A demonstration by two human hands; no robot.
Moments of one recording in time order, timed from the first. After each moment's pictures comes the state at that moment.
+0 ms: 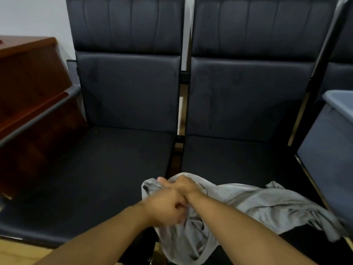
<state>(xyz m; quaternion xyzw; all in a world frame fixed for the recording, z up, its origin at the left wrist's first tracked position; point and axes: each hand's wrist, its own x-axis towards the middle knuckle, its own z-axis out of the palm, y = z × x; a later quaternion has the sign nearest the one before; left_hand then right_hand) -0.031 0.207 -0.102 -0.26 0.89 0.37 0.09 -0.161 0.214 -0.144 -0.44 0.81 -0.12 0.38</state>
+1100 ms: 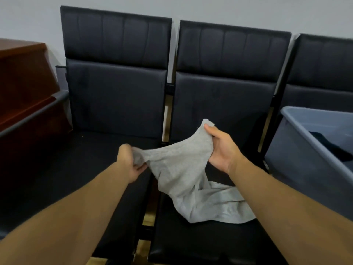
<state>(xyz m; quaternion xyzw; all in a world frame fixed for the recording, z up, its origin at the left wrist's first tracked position) -0.044 0.156 -0.035 -0.50 0.23 0.77 -0.33 -0.263 0.288 0.012 -0.18 0.42 -0.70 0.55</state>
